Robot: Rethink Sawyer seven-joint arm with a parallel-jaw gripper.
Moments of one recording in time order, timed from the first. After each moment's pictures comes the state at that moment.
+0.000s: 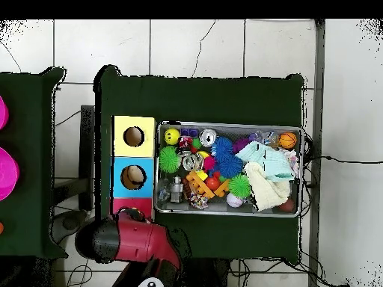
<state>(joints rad) 0.31 -0.71 -0.27 2.02 0.26 0.38 2.01</state>
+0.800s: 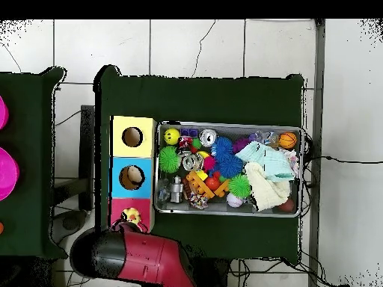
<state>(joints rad) 0.26 -0.93 -0.29 2.06 0.23 0.65 2.01</state>
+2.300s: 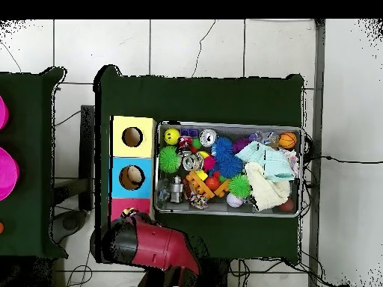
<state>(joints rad) 0.20 -0.77 -0.24 2.08 0.23 0.39 2.01</state>
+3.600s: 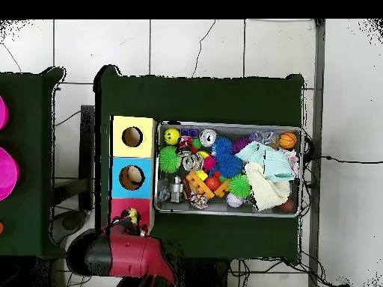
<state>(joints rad) 0.33 -0.78 -0.26 2.08 0.23 0.35 2.01</state>
